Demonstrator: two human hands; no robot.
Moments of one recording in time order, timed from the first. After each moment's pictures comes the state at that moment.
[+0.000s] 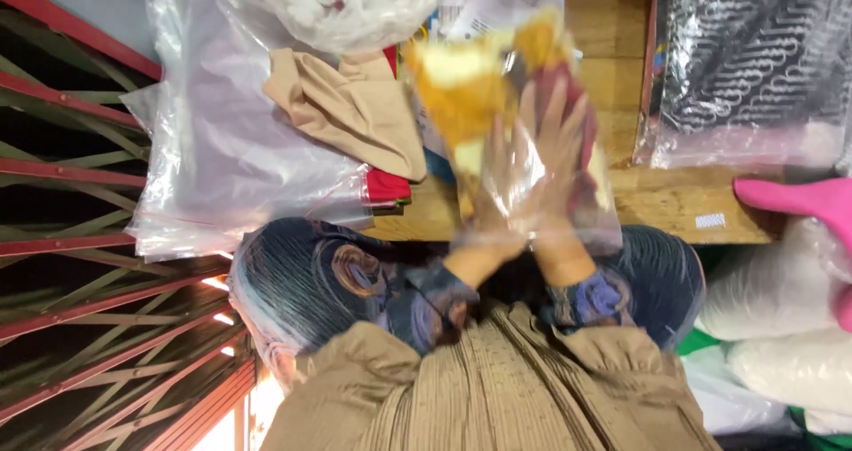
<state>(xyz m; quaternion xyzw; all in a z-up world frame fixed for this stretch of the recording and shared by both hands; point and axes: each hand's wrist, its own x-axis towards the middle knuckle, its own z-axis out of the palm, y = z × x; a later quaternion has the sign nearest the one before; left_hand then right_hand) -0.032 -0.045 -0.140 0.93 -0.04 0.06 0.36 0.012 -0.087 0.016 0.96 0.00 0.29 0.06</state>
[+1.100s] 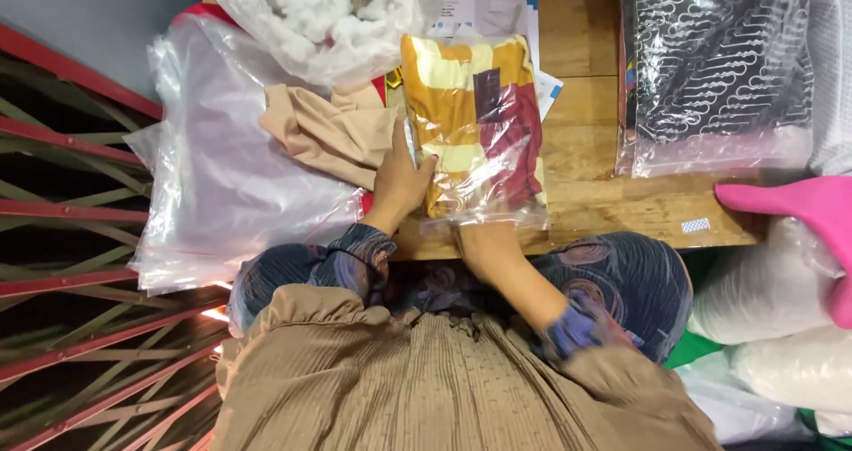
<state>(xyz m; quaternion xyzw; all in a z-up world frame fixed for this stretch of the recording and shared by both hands) 0.058 0.097 0.015 0.89 0.04 -0.21 0.40 -0.048 -0.076 -0.057 0.98 0.20 0.07 -0.07</state>
